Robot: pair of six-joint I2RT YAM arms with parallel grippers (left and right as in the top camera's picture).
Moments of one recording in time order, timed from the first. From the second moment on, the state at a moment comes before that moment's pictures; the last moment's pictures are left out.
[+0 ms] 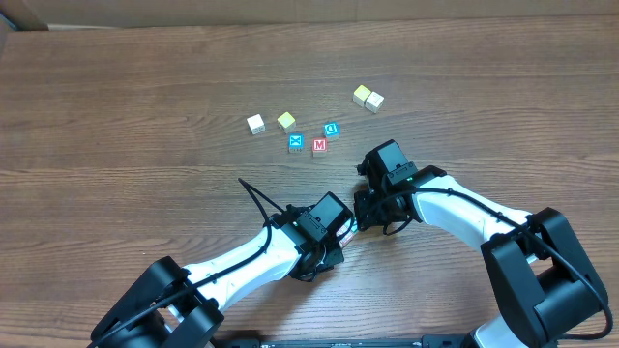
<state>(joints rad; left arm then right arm) -0.81 1.61 0.77 -0.53 0.13 -1.12 0.50 1.76 0.91 -0.48 -0.29 0.37</state>
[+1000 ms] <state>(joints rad) -0.81 1.61 0.78 -0.56 0.12 -1.18 0.51 1.76 0.91 -0.46 -0.26 0.43</state>
